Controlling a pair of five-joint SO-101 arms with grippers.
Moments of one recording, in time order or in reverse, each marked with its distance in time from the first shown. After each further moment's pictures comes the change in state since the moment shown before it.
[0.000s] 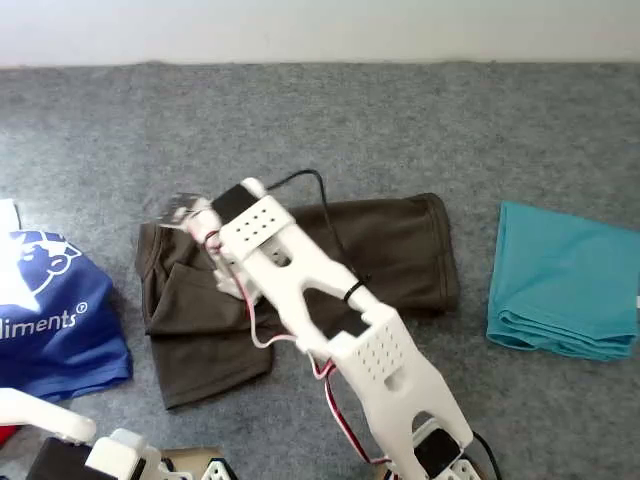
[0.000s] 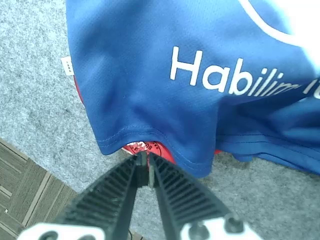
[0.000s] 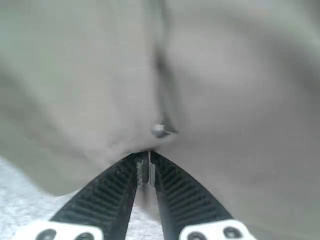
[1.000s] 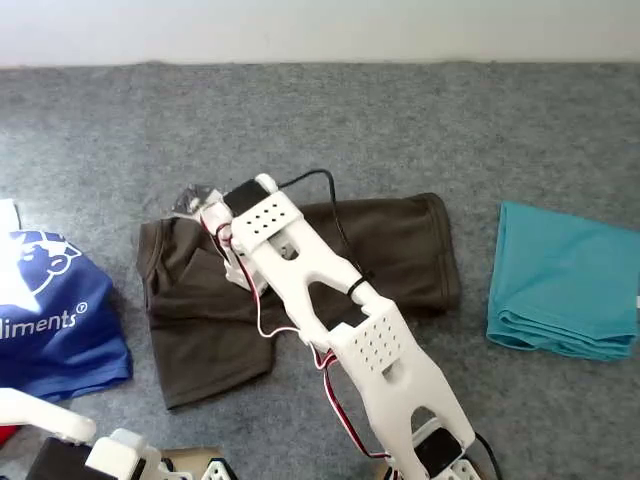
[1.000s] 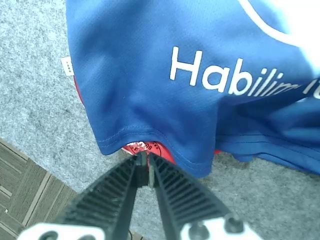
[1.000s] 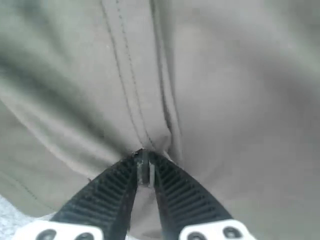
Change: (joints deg) left arm 0.0 0.0 0.0 0.0 0.0; right arm 0.5 3.0 -5.7 -1.0 -0.1
